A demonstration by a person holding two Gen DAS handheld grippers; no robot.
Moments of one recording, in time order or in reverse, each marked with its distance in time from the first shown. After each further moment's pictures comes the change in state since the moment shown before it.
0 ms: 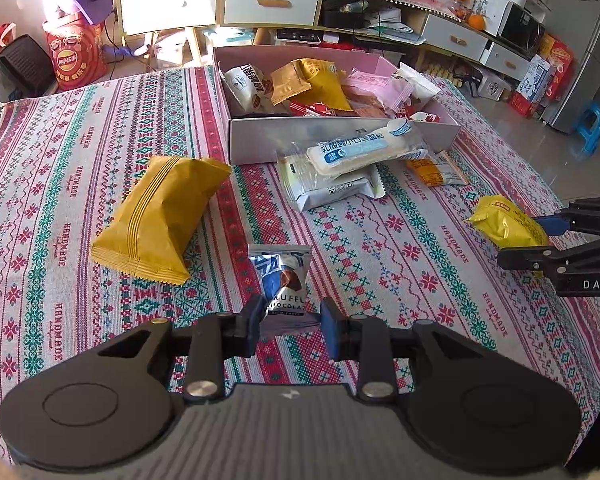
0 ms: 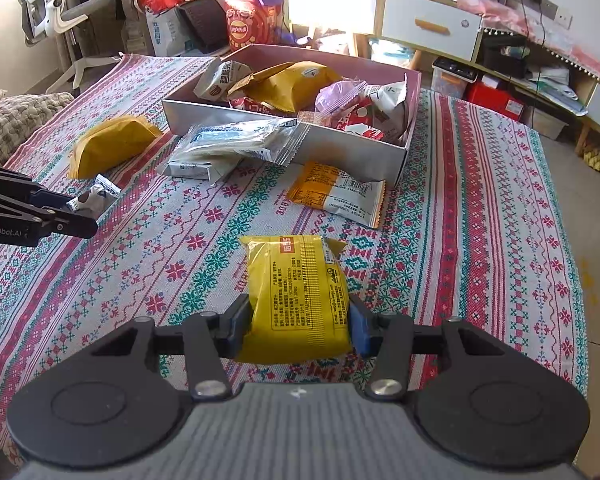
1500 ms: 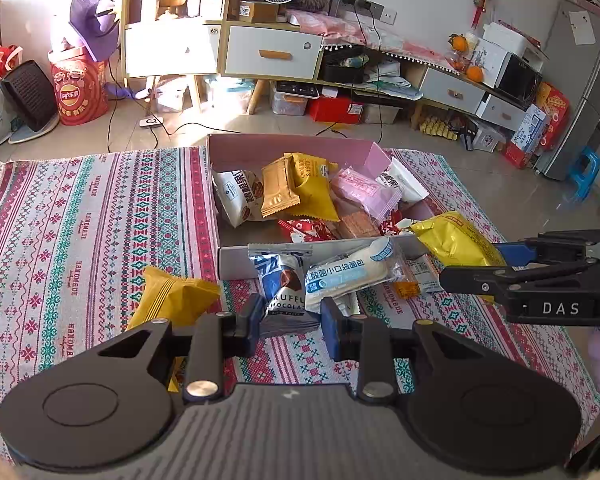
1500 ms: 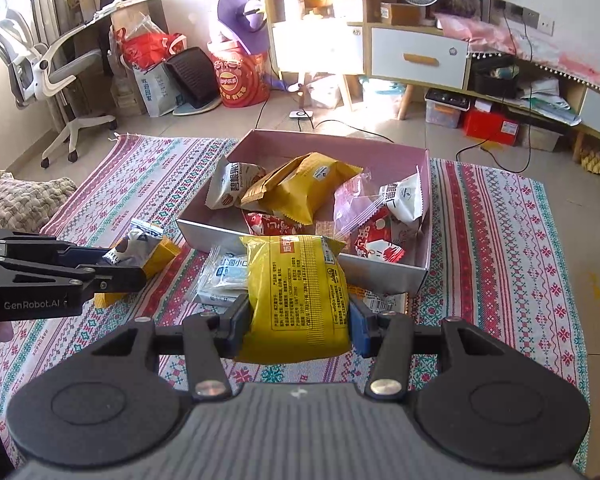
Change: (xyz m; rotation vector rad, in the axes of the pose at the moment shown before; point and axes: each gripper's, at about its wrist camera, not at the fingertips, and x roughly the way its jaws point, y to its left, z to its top) left arm -0.021 -0.004 0.072 -0.046 -0.130 -0.028; right arm -0.011 0.012 0.077 0.125 -0.108 0.018
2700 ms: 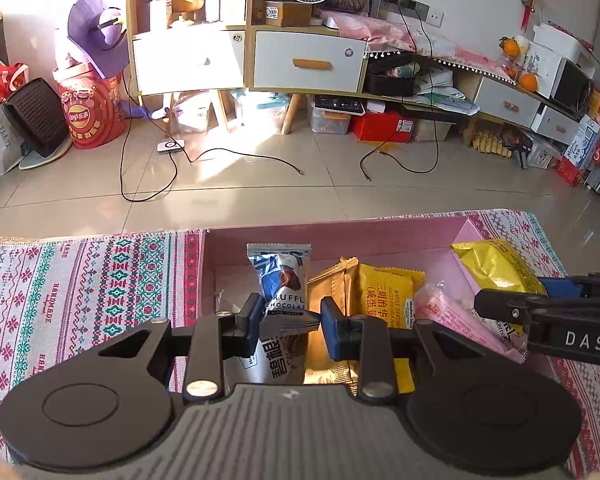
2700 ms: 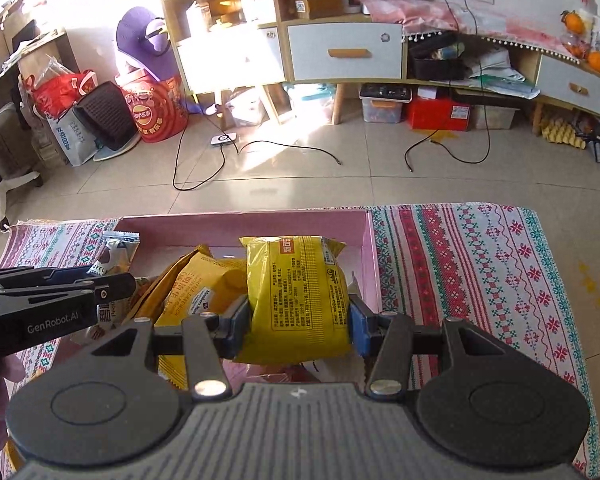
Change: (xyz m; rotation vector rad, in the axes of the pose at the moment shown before) left arm 0.130 0.011 0.106 0.006 -0.017 0.126; right arm 0.100 -0.058 0.078 0.184 -0.007 -0.135
